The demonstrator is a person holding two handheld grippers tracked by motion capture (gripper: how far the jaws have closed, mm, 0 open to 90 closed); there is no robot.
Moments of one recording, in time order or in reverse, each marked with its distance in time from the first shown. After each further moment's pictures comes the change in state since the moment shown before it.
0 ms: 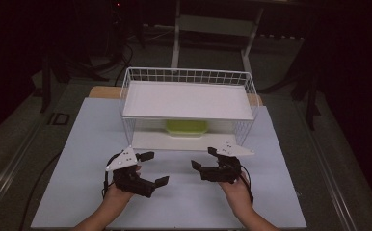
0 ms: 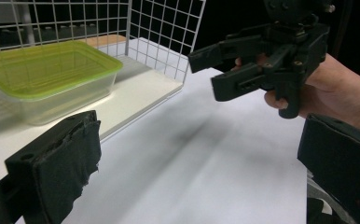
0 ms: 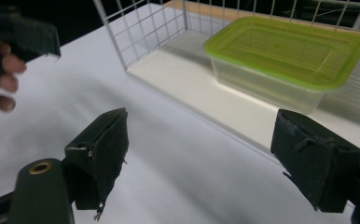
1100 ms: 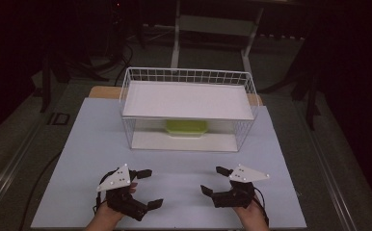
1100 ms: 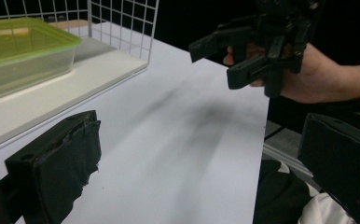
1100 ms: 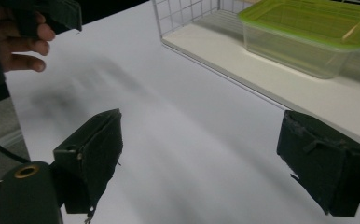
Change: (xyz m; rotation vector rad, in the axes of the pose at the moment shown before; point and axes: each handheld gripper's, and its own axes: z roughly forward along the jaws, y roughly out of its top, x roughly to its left) left arm -0.021 -0.027 -0.020 0.026 -0.105 0.033; right arm 0.010 -0.044 -0.044 -0.006 0.096 -0.071
